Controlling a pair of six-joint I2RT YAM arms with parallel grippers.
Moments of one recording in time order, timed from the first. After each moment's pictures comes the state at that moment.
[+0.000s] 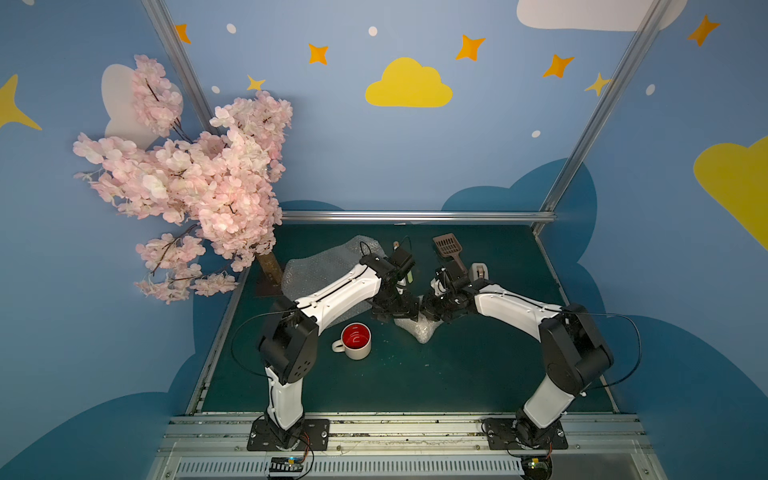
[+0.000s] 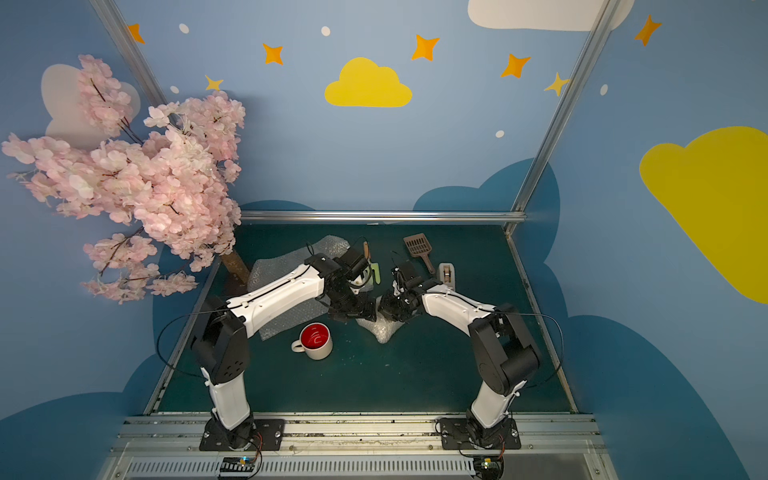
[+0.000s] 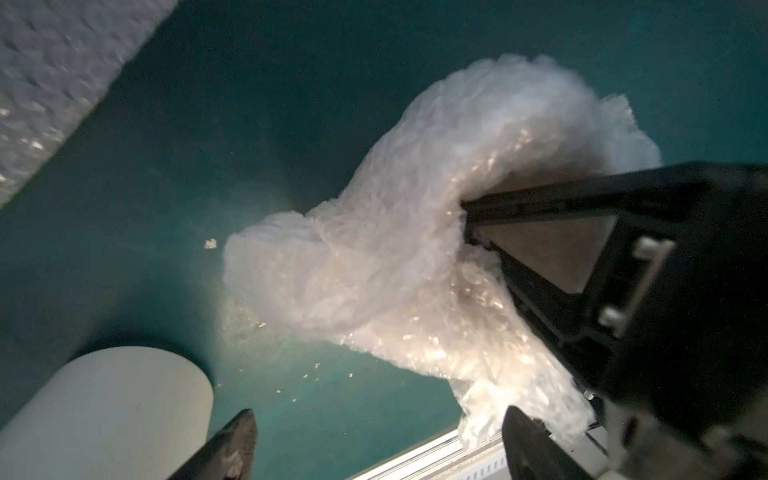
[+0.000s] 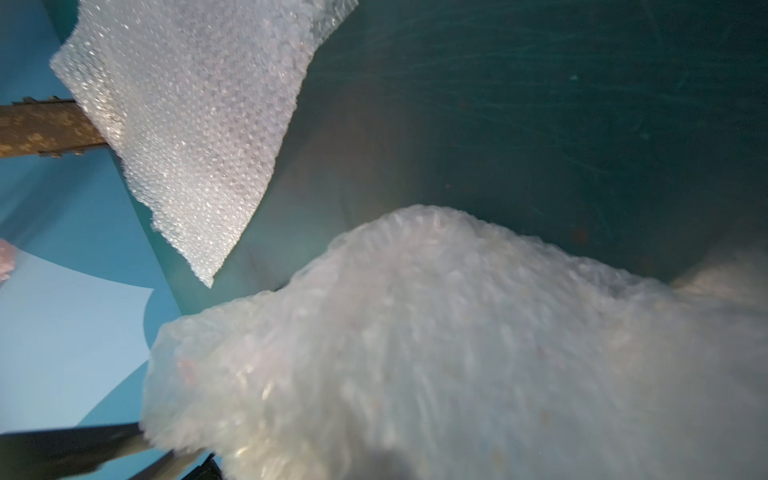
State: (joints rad) left arm -0.69 1.88 1.58 -1.06 0.29 -0.61; right arm 0.59 1.71 1.08 -0.44 -0.38 0.90
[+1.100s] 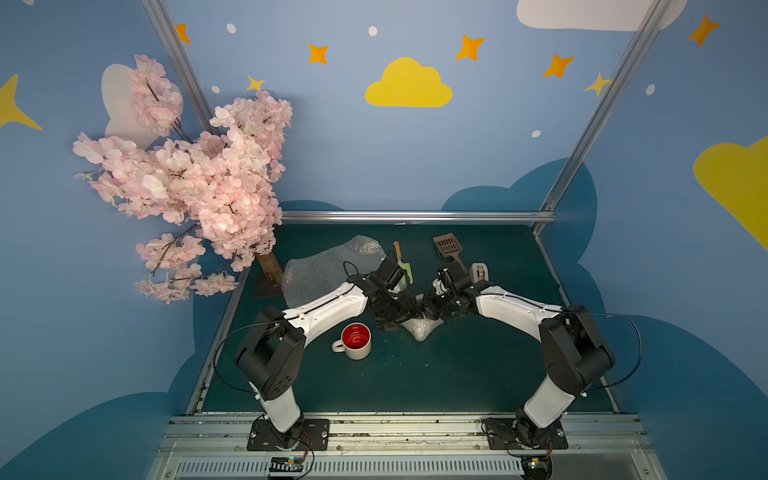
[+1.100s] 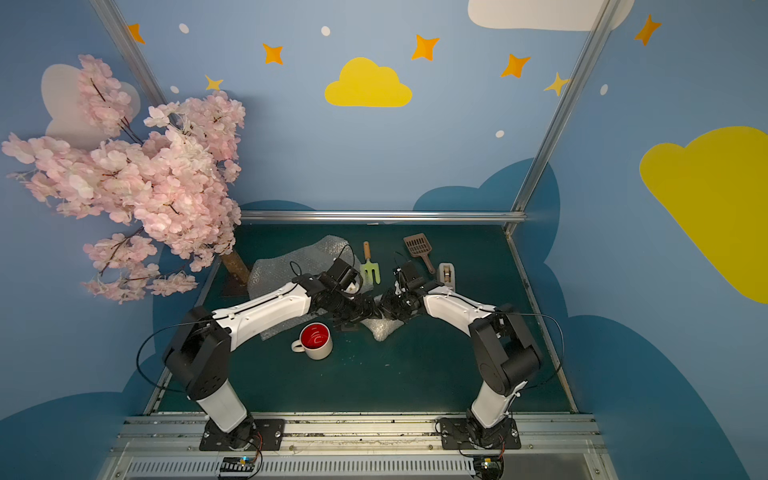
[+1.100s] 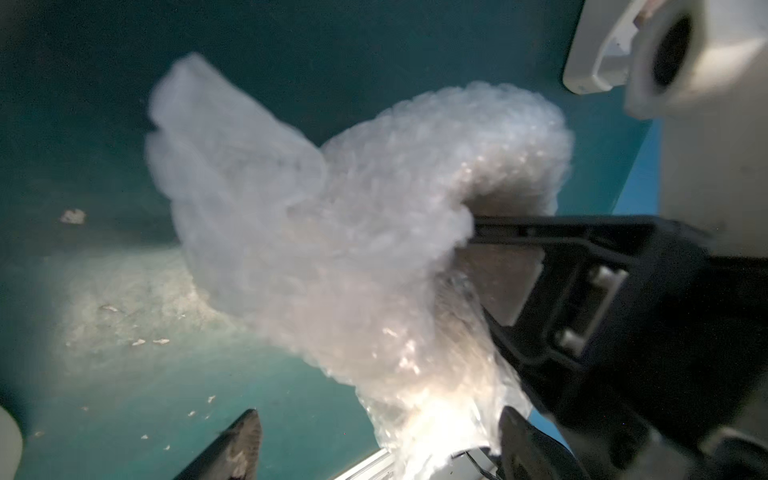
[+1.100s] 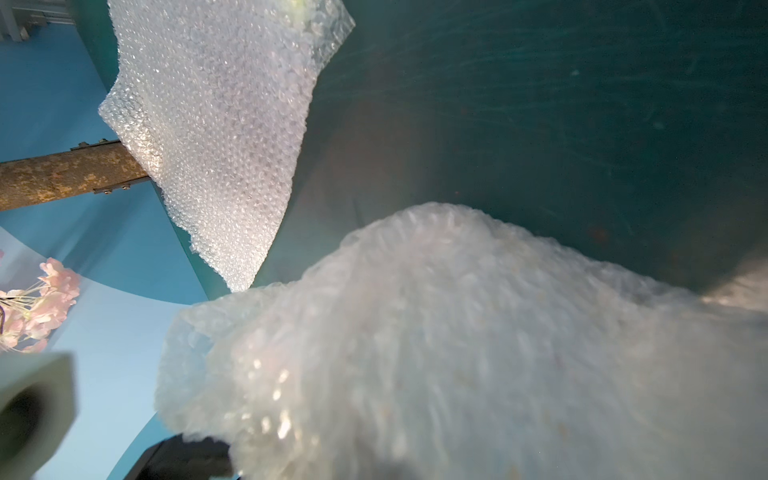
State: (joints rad) left arm -0.68 1.74 1.26 -0.64 0.42 -0.94; right arm 0.59 1.71 1.06 -0.38 -0.40 0.99
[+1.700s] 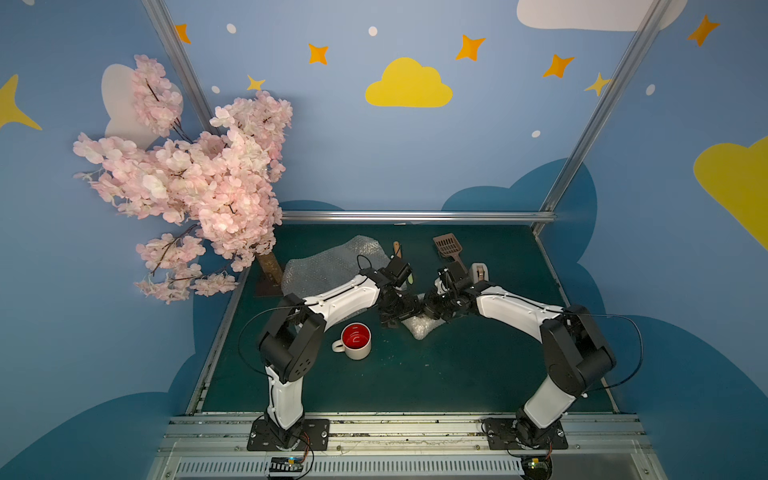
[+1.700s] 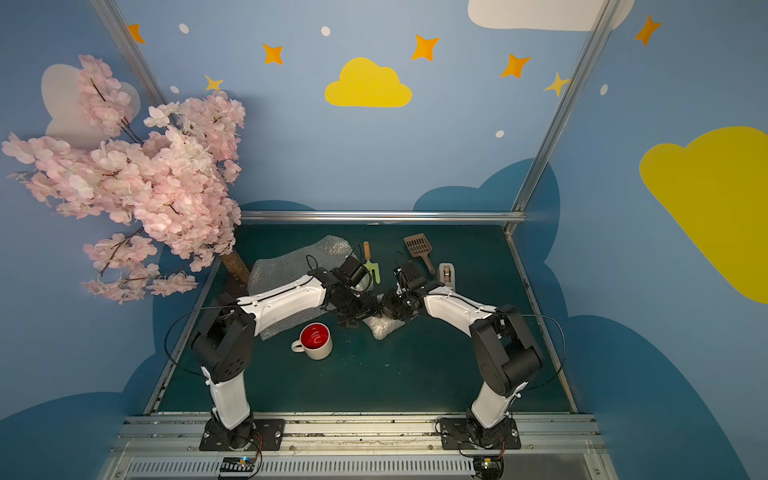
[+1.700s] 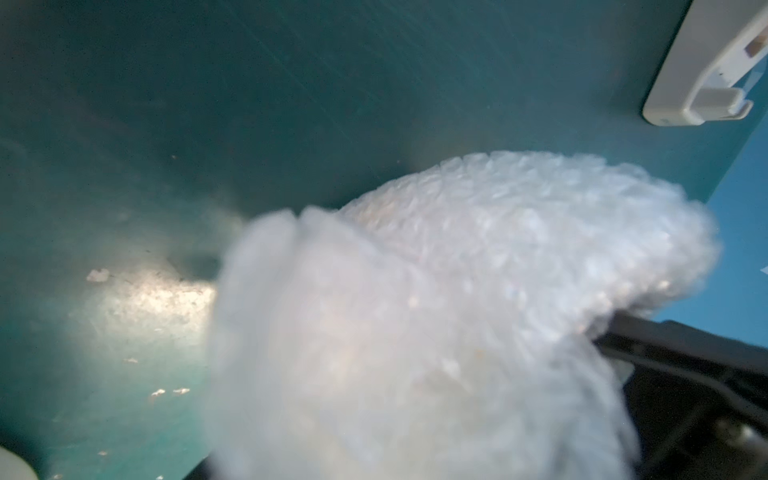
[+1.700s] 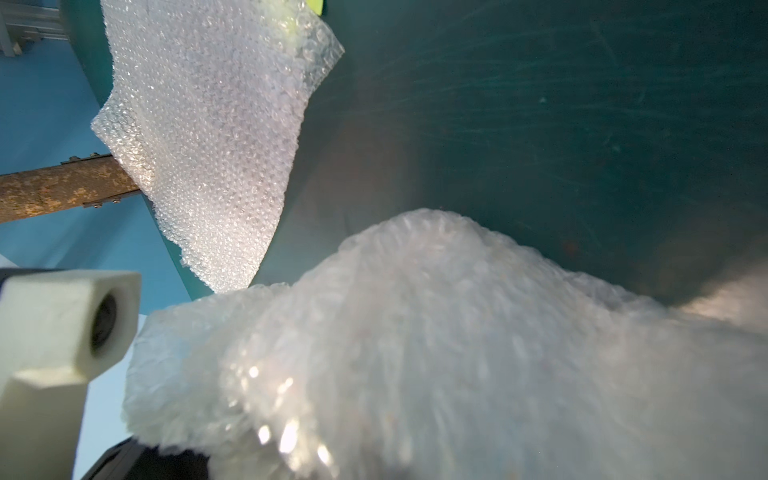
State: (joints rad) left arm -0.68 1.89 1.40 -0.74 0.34 -0.93; right arm 0.59 1.70 1.06 -0.39 -0.37 0.98
